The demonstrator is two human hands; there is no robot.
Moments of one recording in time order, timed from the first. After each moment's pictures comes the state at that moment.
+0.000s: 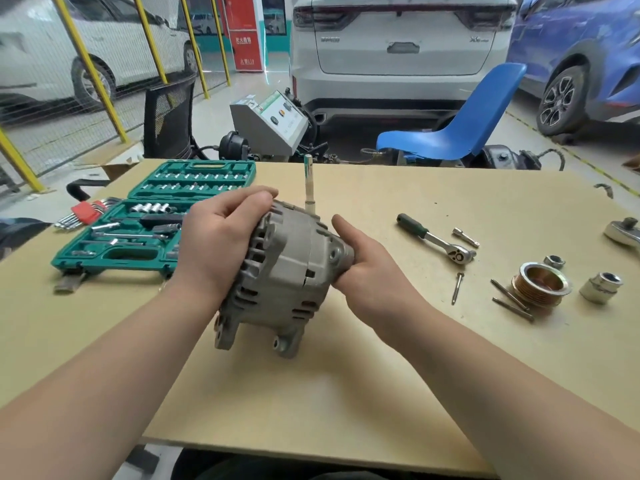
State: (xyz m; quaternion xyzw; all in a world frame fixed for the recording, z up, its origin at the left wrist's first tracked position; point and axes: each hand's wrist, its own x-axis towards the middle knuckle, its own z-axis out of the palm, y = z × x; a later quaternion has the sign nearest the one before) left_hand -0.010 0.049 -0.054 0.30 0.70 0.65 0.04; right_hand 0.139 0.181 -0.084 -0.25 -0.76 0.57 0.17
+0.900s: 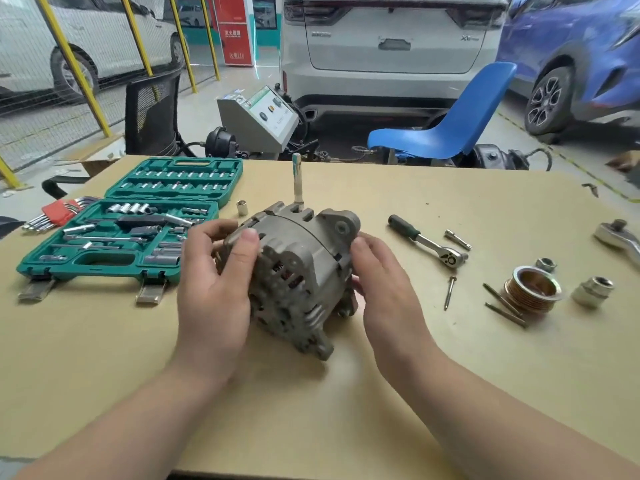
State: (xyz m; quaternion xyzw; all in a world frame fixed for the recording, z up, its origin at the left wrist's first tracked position) left_hand 0.027 0.043 -0.104 0.23 0.69 0.68 0.00; right_hand 0.164 0.175 -0.101 -0.17 -0.65 0.66 0.32
